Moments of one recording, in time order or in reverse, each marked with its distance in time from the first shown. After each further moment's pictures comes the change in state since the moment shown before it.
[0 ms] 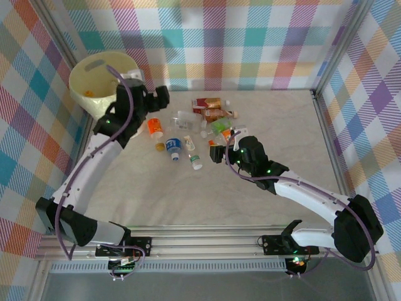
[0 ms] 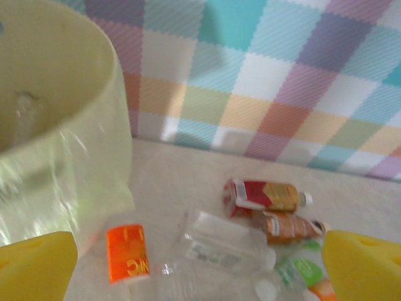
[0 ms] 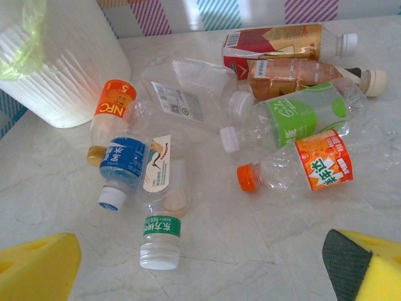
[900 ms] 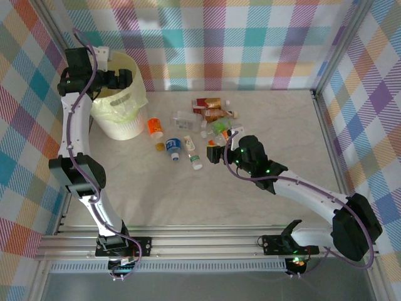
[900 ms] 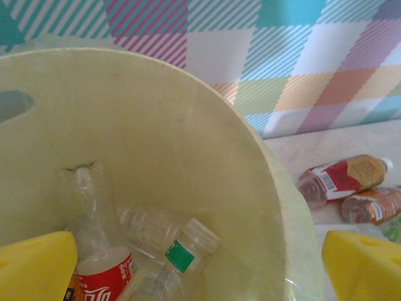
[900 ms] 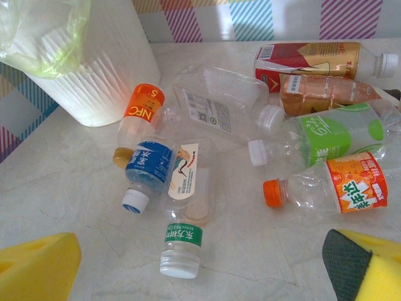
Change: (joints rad) left arm 0.550 0.495 0.625 -0.253 0.654 0.491; right arm 0.000 0.014 -0.003 0.071 -0.082 -0.052
